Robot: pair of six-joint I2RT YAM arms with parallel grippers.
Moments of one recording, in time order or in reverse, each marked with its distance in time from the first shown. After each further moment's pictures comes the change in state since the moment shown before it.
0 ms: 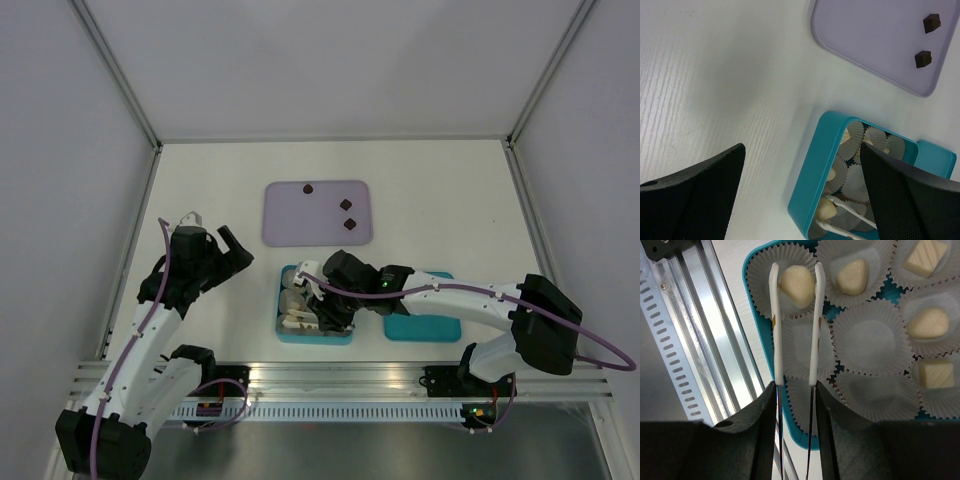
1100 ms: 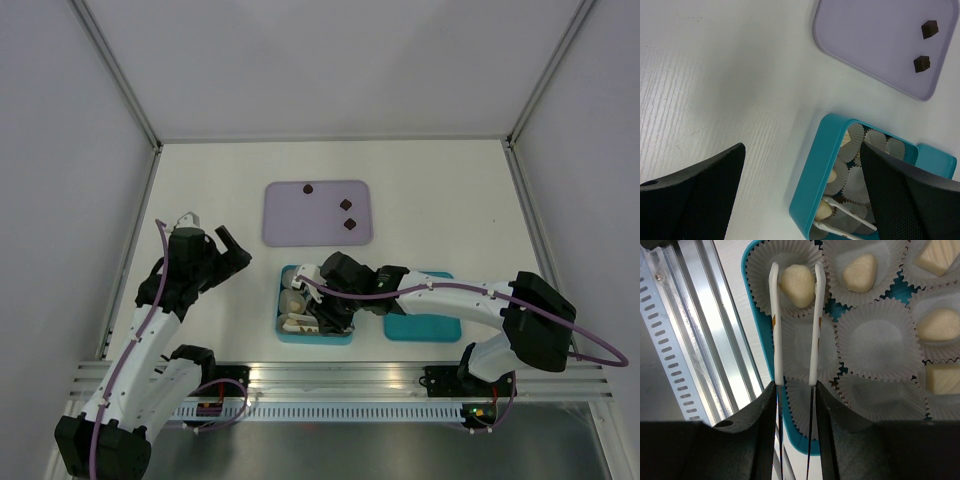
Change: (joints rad) left arm 0.000 -0.027 0.000 -0.008 -0.023 0.000; right arm 0.002 0.041 0.001 0.000 -0.019 -0.027
